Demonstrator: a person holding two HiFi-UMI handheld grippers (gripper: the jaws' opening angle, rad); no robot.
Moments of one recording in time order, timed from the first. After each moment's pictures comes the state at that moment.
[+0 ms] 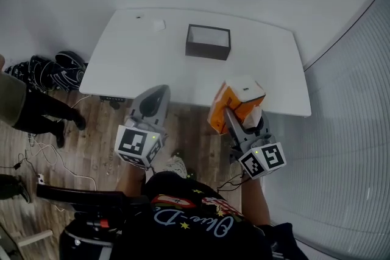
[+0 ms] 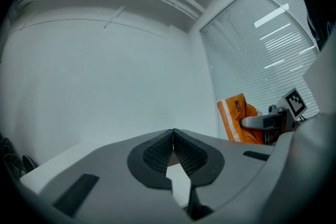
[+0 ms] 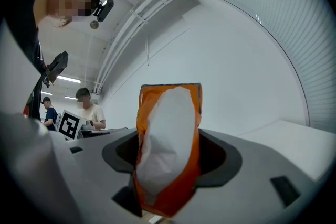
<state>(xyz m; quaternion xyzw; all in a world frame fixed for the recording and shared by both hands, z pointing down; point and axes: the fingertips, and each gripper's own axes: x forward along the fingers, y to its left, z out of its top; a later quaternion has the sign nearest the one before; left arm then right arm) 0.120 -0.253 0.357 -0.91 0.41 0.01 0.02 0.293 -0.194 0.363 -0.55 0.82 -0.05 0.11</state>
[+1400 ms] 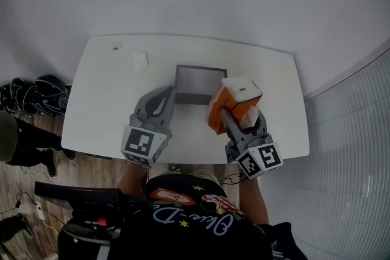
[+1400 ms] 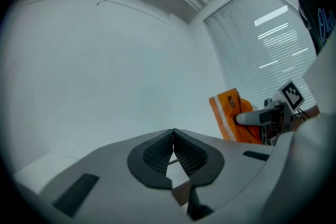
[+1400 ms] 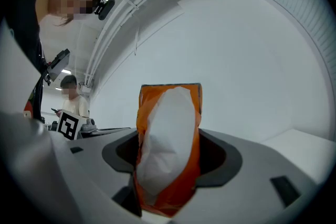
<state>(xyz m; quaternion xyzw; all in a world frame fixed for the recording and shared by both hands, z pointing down) 0.218 -0.554 0.390 -0.93 0.36 -0.01 0.03 0.365 -0.493 0.389 -0.58 0.81 -0.05 0.09</state>
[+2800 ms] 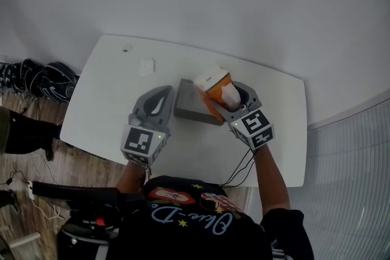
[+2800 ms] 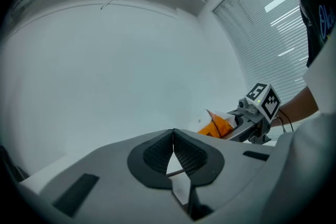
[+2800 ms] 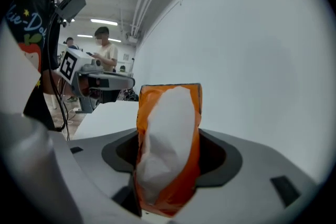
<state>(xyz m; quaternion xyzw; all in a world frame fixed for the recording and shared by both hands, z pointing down) 0.220 -0.622 0.385 -0.89 0.45 -0.03 0.02 0.353 -0.636 0.427 -0.39 0.89 0.02 -0.23</state>
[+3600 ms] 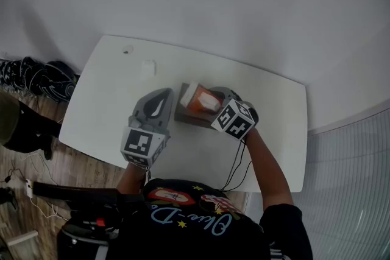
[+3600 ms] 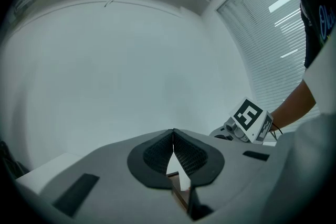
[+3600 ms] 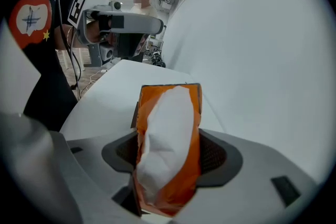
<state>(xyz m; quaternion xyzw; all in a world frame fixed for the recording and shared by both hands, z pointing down) 0.214 -0.639 0.386 -0.89 0.46 -0.02 0.01 0.308 -0.655 0.509 -0.22 0.87 0.07 -0.43</state>
